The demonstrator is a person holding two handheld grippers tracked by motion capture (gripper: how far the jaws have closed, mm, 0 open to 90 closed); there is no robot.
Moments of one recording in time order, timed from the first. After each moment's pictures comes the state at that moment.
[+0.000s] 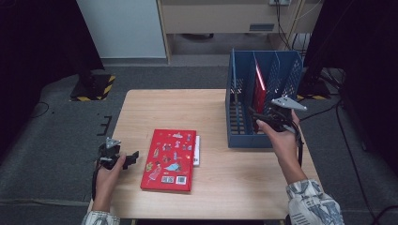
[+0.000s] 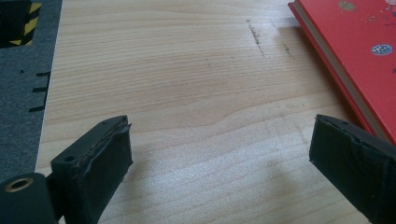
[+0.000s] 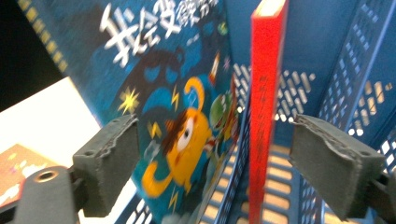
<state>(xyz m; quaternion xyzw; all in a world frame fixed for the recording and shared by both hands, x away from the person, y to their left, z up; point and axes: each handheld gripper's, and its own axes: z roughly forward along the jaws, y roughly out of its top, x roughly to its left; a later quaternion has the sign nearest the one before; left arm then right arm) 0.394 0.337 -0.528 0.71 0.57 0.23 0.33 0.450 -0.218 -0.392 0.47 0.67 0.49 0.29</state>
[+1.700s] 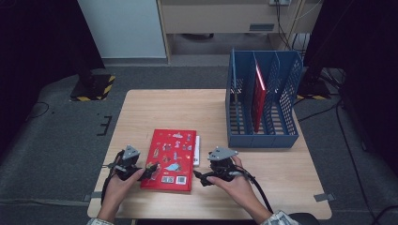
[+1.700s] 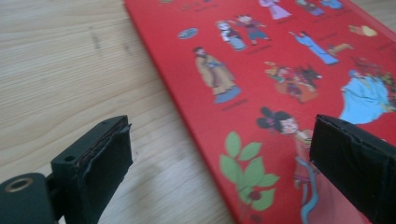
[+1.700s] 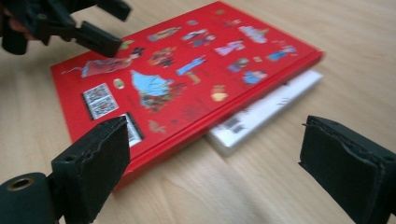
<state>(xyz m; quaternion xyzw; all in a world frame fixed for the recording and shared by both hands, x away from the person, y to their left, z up) 0.361 0.272 -0.516 0.79 0.45 0.17 0.37 0.352 -0.063 -0.489 0.30 0.83 0.45 0.12</state>
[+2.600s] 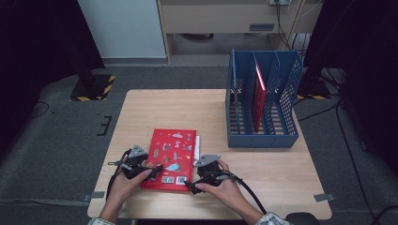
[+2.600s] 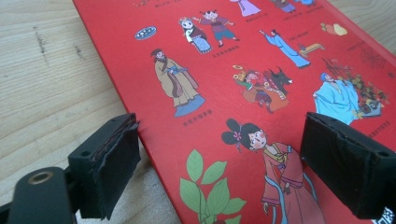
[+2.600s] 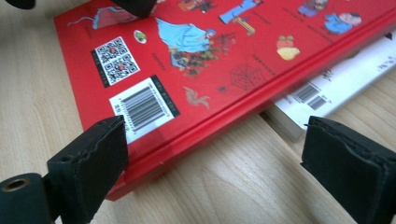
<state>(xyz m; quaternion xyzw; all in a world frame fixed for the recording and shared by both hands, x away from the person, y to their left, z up) 0.367 0.259 -0.520 0.80 0.44 0.14 0.38 0.353 -0.031 -0.523 0.29 0.87 0.40 0.07</state>
